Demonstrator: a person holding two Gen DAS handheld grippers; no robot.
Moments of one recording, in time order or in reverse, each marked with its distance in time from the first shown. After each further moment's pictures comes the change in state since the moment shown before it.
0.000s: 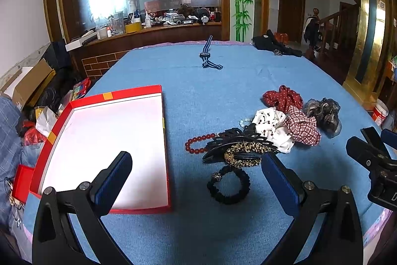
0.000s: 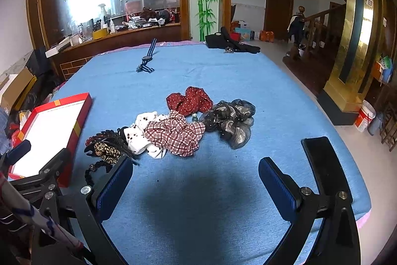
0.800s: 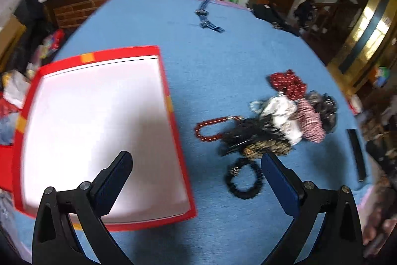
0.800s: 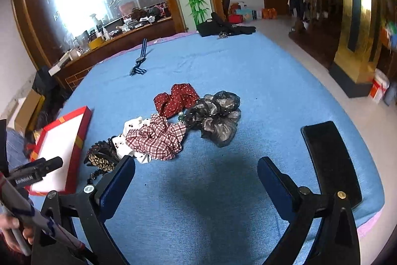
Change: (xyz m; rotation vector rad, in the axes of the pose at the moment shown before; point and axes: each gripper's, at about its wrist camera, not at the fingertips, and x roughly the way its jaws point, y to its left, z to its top) left arm 0.056 0.069 0.033 -0.096 0.333 -0.237; right arm 0.016 -0.068 0.015 0.159 0.076 0.121
